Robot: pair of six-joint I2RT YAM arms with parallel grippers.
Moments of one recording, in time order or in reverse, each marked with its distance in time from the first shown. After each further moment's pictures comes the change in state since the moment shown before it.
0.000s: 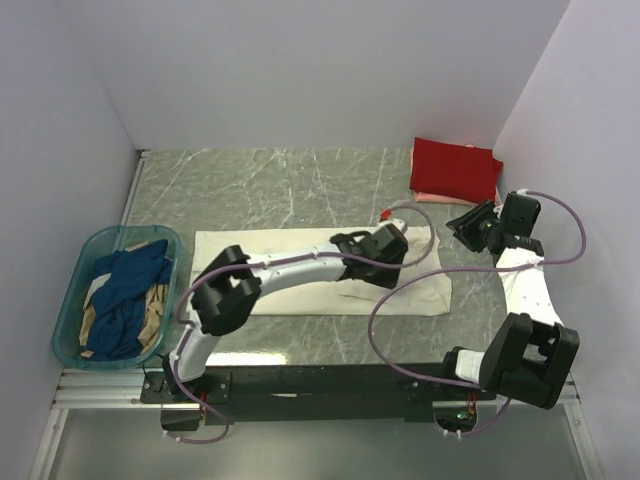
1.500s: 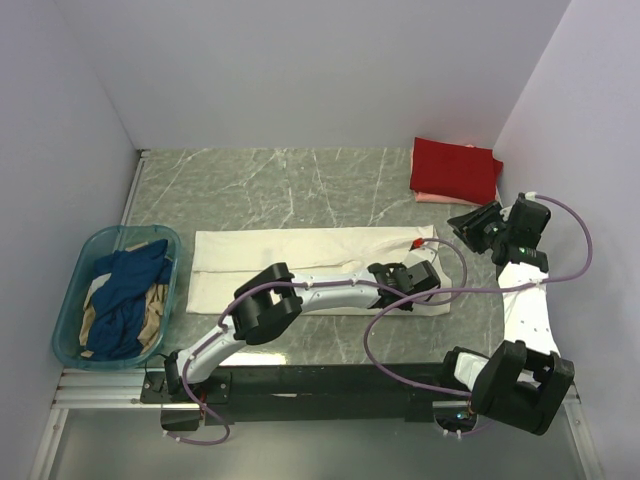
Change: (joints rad) left arm -0.169 0.278 0.224 -0.007 -0.246 0.065; right arm -0.041 -0.155 -0.045 -0.002 -0.100 0.063
